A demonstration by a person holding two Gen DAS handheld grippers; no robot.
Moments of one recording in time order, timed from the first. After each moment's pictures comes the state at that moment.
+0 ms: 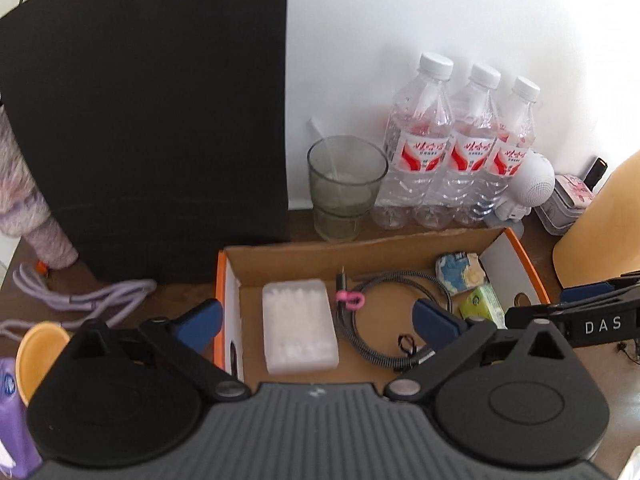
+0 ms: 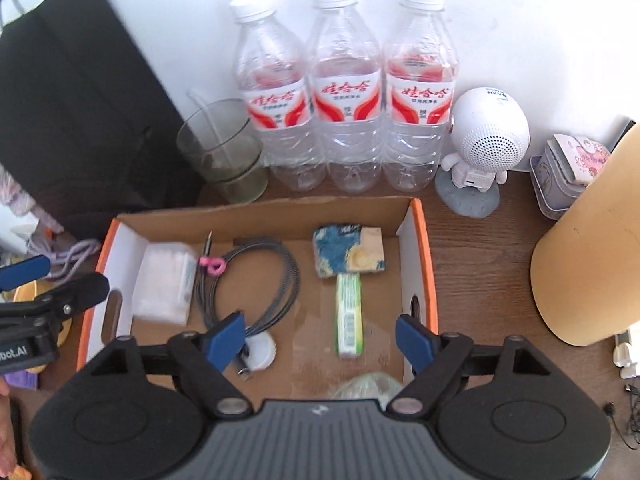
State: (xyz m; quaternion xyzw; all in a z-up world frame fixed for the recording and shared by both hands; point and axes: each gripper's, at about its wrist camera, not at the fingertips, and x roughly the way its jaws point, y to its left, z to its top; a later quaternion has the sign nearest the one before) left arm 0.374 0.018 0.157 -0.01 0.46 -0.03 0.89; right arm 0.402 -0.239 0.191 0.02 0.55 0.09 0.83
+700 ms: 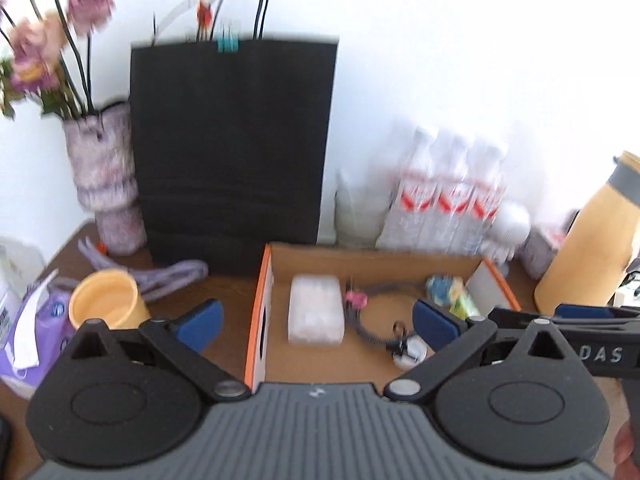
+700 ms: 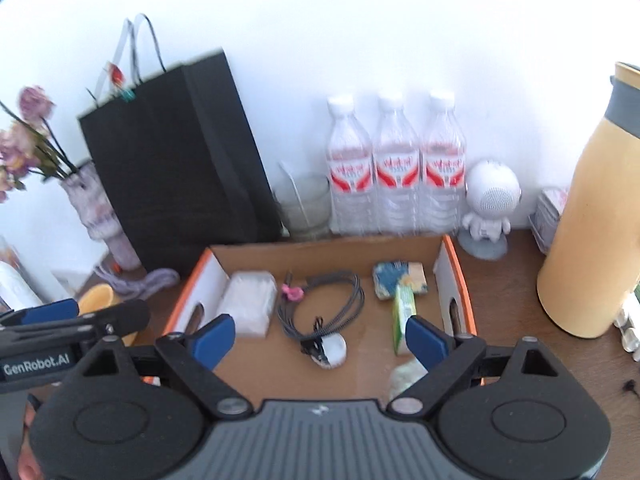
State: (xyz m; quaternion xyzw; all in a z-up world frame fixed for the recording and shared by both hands) left arm 0.222 0.022 0.174 -0.04 0.27 0.01 0.96; right arm 0.251 -0.224 0.211 0.05 0.33 0.13 0.93
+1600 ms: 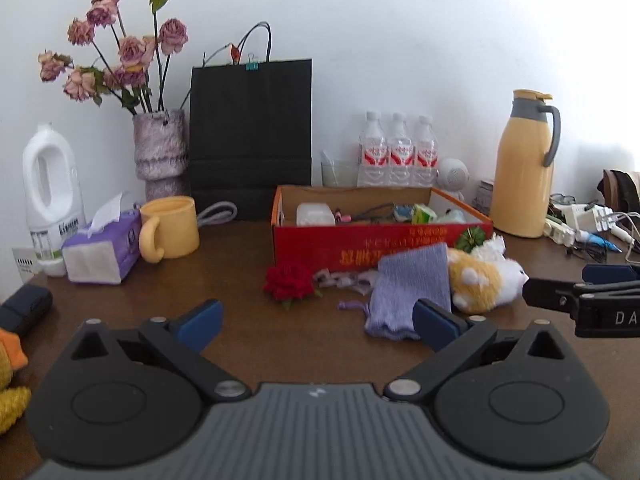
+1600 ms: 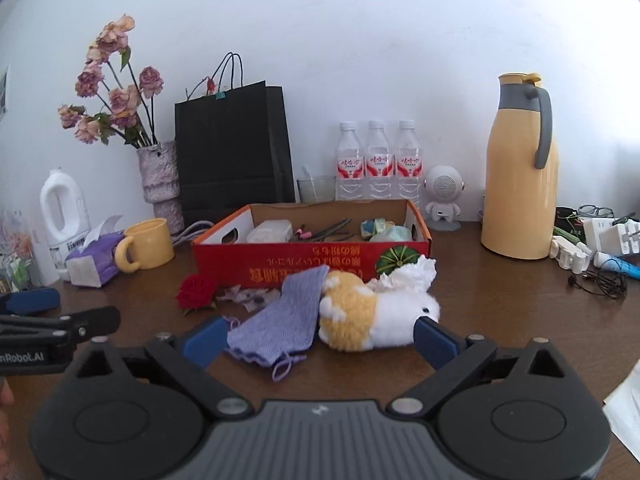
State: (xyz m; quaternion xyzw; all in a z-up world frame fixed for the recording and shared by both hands) left arm -0.049 0.017 0.065 -0.01 0.21 -0.01 0.98; right arm -0.026 -0.259 0.114 0.00 0.21 0.13 0.97
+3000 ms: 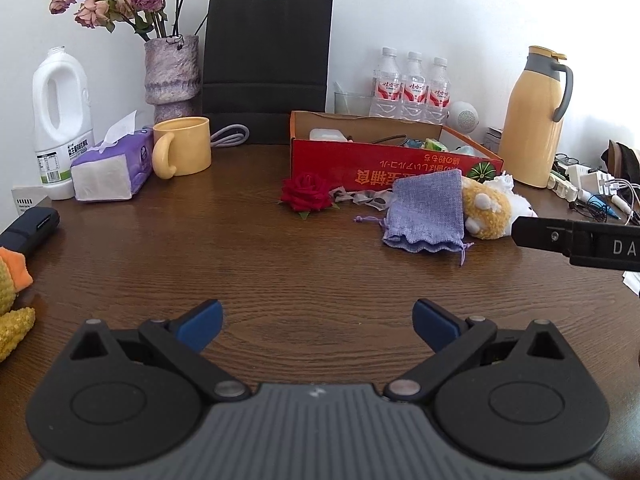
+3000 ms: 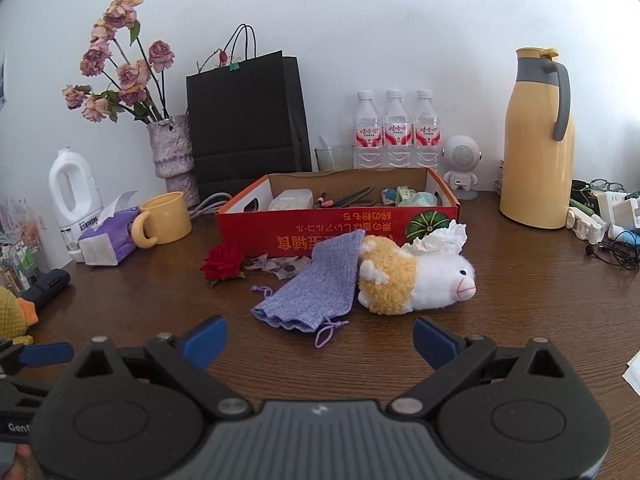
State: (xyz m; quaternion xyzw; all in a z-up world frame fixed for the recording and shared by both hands) left arm -0.056 0.042 0.044 -0.03 0.29 0.00 0.96; right arm -0.020 -0.227 0.111 0.02 0.25 0.15 0.96
